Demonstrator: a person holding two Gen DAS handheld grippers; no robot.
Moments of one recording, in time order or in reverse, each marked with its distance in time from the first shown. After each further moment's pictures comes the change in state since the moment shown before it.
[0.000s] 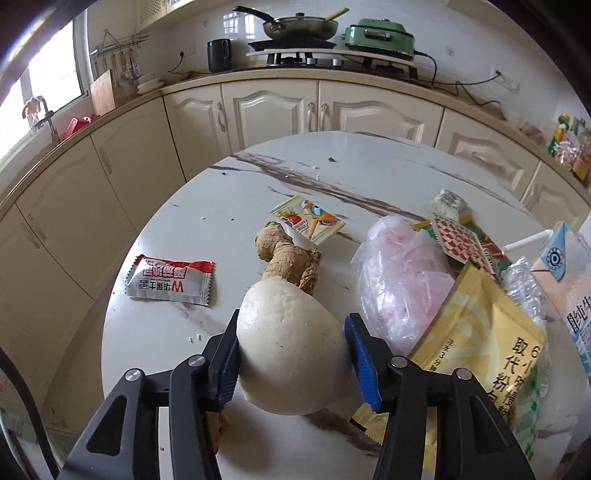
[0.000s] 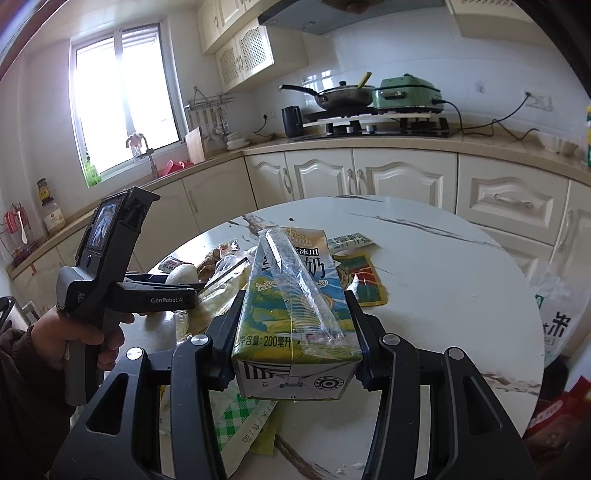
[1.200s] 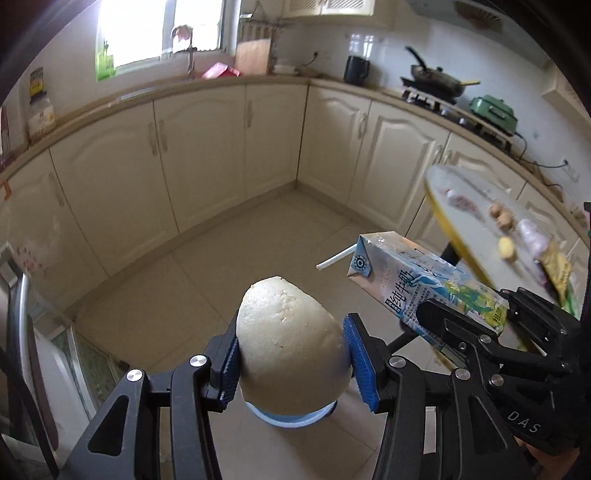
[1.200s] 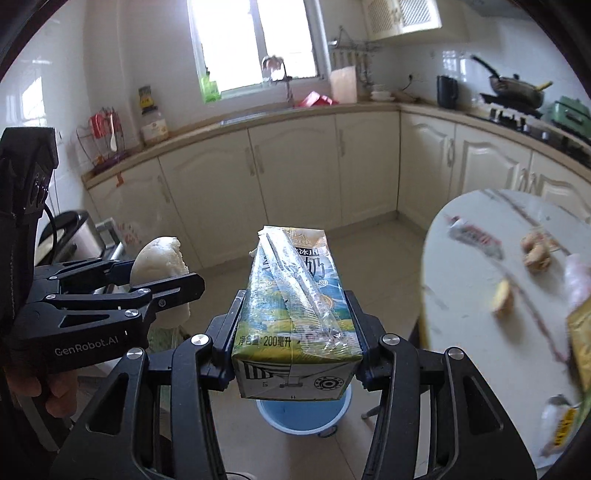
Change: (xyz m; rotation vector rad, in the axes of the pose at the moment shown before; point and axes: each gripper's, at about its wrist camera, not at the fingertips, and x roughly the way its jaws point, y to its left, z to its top) left arm -0.181 0.272 -0.271 -0.359 -0.048 0.141; right arm 0.120 0.354 -0.076 -0.307 0.271 0.343
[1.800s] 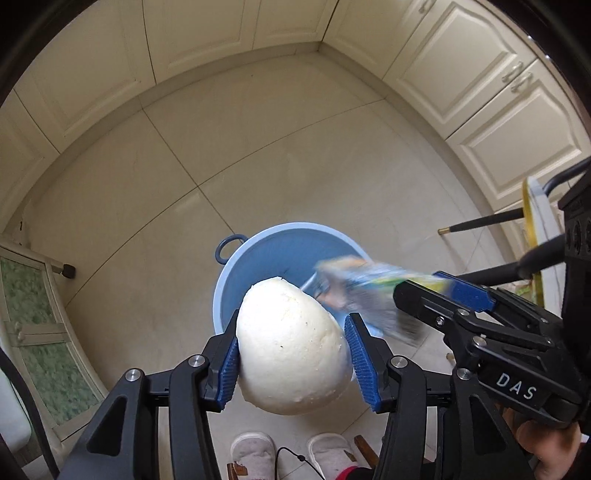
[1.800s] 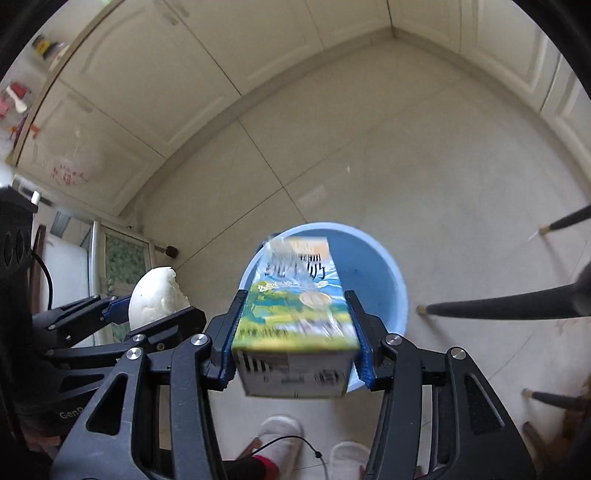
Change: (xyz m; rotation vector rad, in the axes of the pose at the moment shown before) left arm 0.224 0.094 -0.103 -0.130 0.510 -0.023; right arm 0.293 -0.083 -0.118 0.307 0.526 0.083
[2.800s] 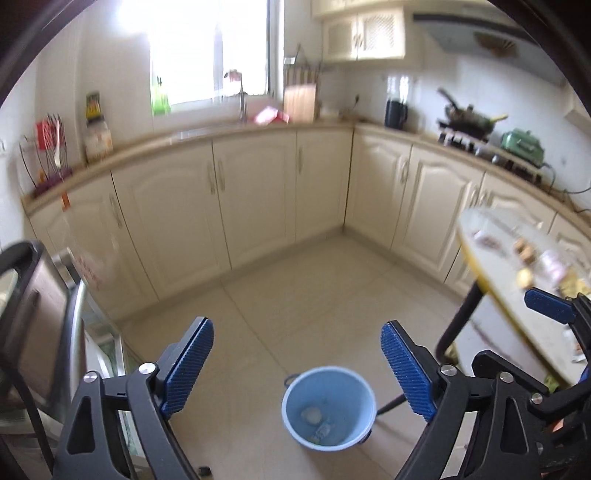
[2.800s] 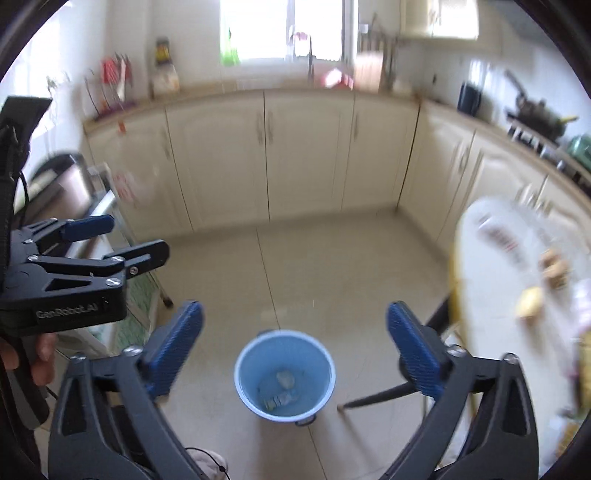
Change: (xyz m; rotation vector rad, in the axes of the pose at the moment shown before) left arm -0.371 -0.119 -0.107 0.052 -0.745 0.210; right arm -0.316 0.152 -0.105 -0.438 -0.606 -0.173
